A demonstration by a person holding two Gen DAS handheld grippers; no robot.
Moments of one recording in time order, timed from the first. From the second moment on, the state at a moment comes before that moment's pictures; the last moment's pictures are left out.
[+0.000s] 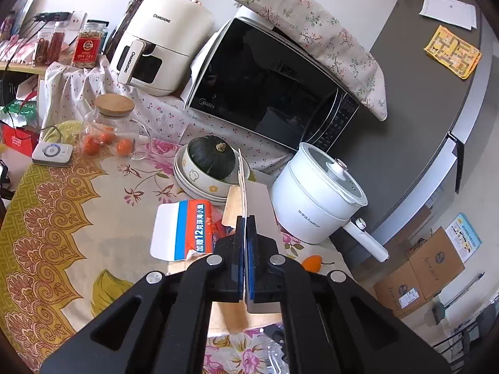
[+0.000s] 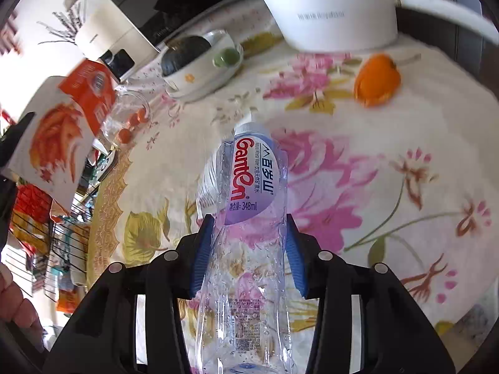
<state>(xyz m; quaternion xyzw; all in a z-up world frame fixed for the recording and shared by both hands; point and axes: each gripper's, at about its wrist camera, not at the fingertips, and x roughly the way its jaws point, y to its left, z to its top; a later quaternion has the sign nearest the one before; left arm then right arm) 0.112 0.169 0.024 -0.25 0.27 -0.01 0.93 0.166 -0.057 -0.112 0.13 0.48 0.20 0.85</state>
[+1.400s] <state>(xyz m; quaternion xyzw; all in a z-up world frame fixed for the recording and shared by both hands) 0.131 -0.075 0.018 -0.18 0.30 -0.22 0.91 0.092 -0.304 -0.022 0.11 0.31 -0.04 0.95</state>
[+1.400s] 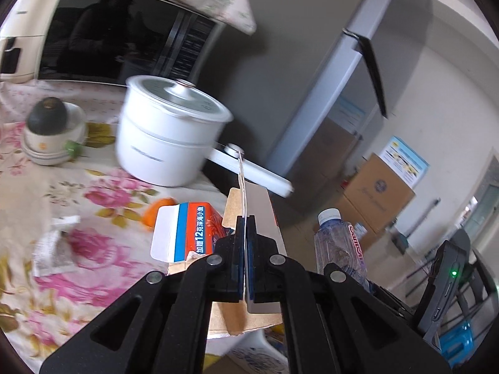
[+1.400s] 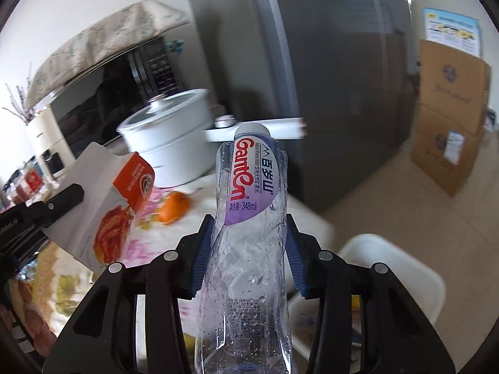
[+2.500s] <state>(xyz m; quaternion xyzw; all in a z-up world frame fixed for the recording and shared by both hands) 0.105 -0.301 -0.059 -0.09 0.40 -0.37 0.83 0.029 -0.495 -0.064 0.14 0.31 -0.27 0.90</state>
